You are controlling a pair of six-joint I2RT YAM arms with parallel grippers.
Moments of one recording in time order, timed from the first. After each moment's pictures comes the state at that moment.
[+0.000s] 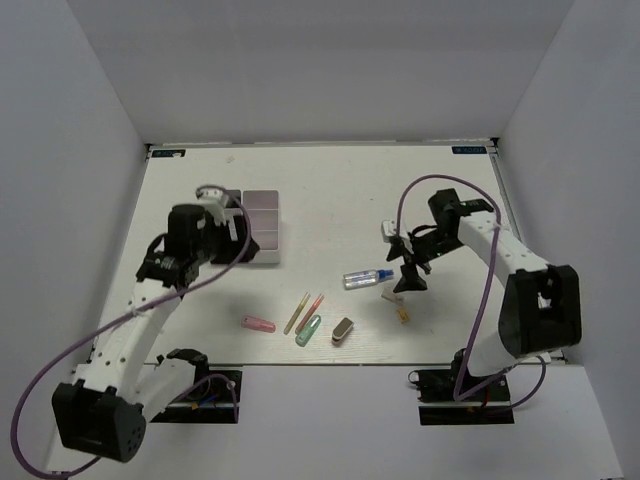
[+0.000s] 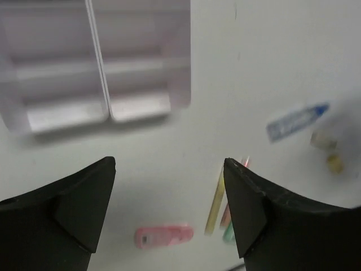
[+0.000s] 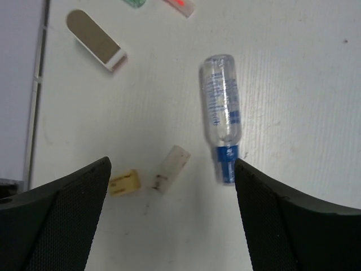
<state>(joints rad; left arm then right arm) -0.20 1.03 0.92 -0.48 0.19 -0.26 0.20 1.47 1.05 -1.08 -0.95 -1.39</state>
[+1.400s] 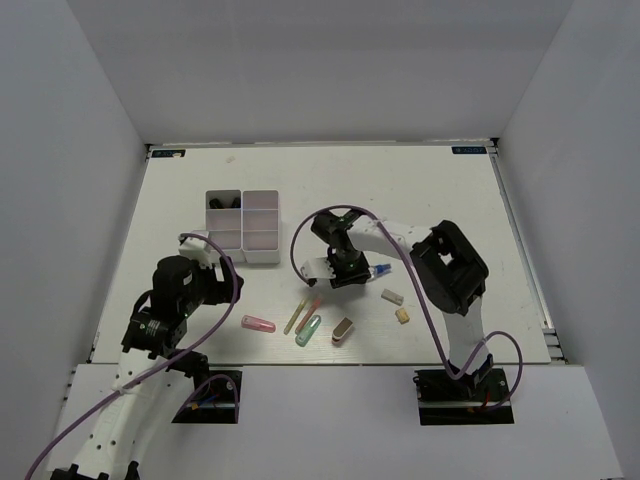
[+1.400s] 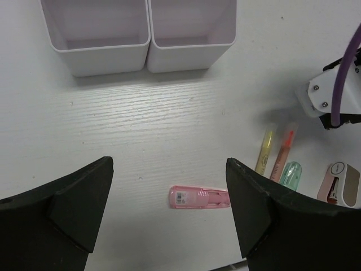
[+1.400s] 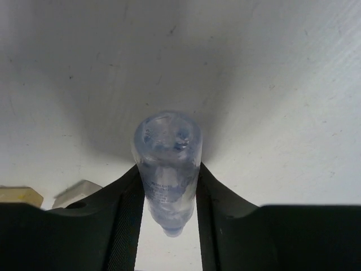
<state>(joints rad) -0.24 0.50 0.56 -0.62 0.06 -0.21 0.82 2.01 1.42 -0.97 -0.02 -1.16</state>
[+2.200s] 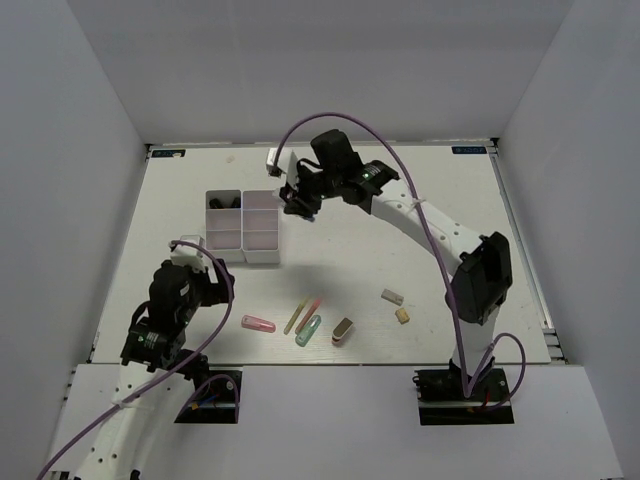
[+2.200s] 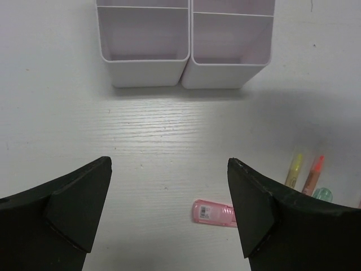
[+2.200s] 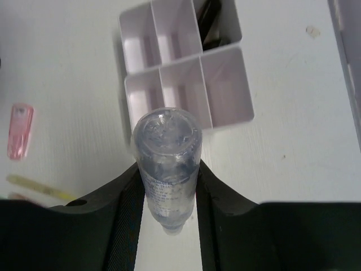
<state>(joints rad) -0.24 0.40 0.52 -0.60 -0.07 -0.20 0.78 1.86 1.82 -0.60 -0.46 -0.55</state>
